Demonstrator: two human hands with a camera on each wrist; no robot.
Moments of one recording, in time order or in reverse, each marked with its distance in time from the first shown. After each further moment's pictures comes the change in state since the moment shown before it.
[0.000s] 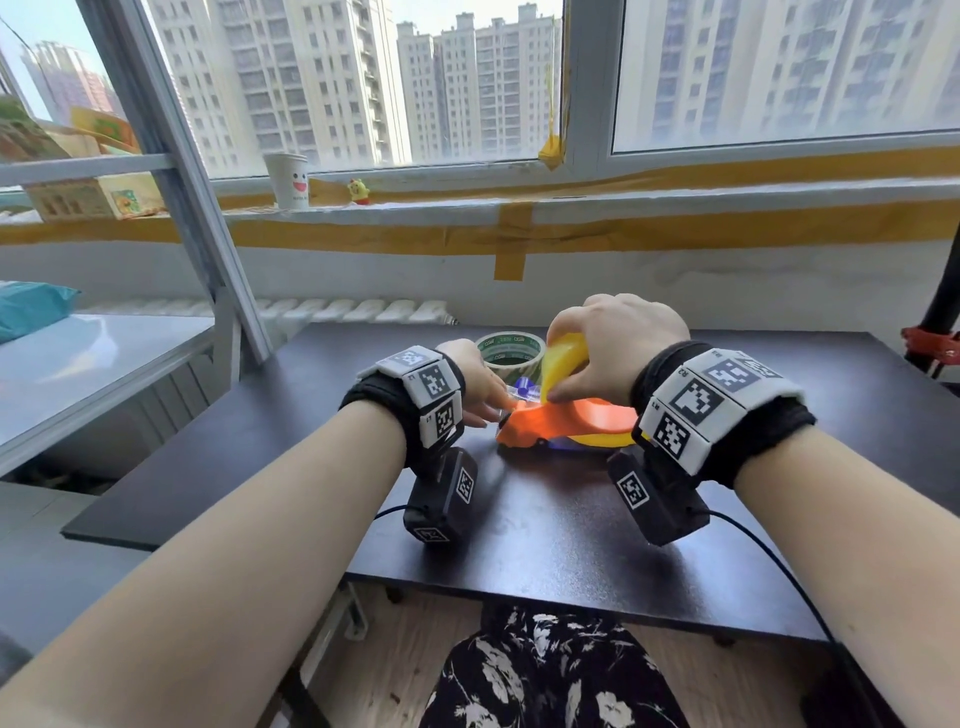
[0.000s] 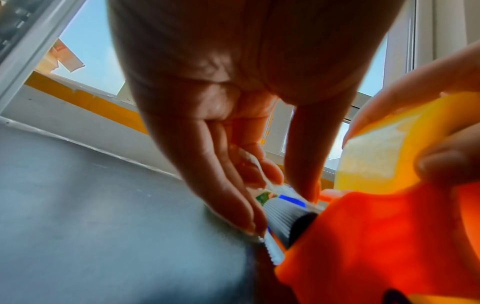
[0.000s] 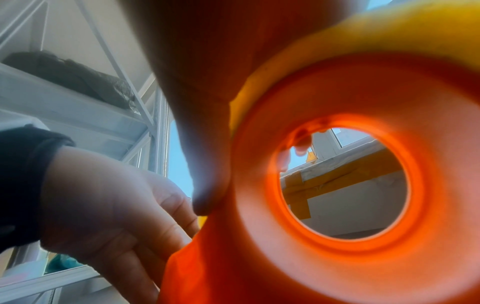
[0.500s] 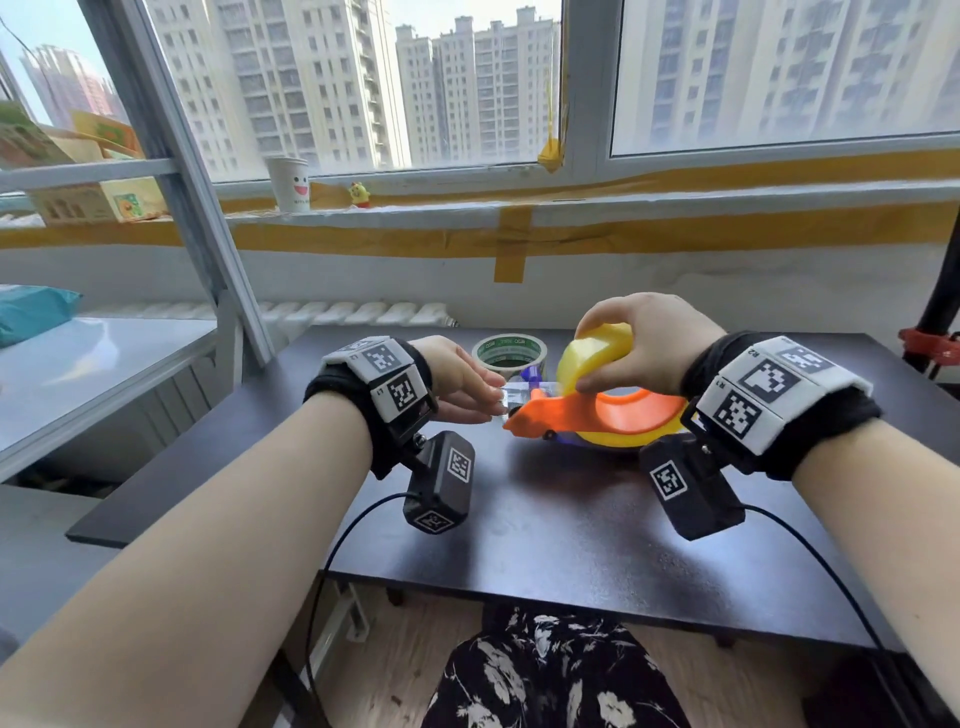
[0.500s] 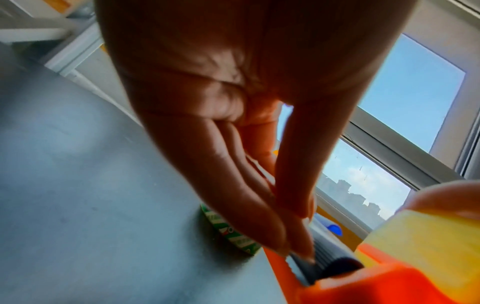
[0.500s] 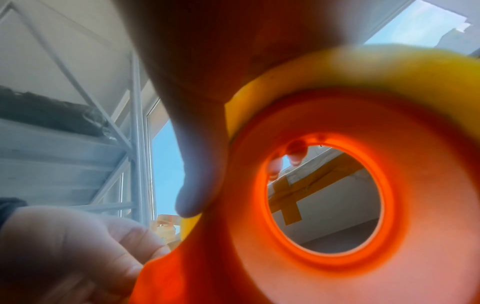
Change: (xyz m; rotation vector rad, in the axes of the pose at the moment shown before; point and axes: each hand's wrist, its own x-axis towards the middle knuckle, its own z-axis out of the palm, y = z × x) left_hand -0.016 -0.005 -0.024 -0.305 -0.105 -0.047; right_hand -0.007 0.027 -0.005 0.329 0.003 0.042
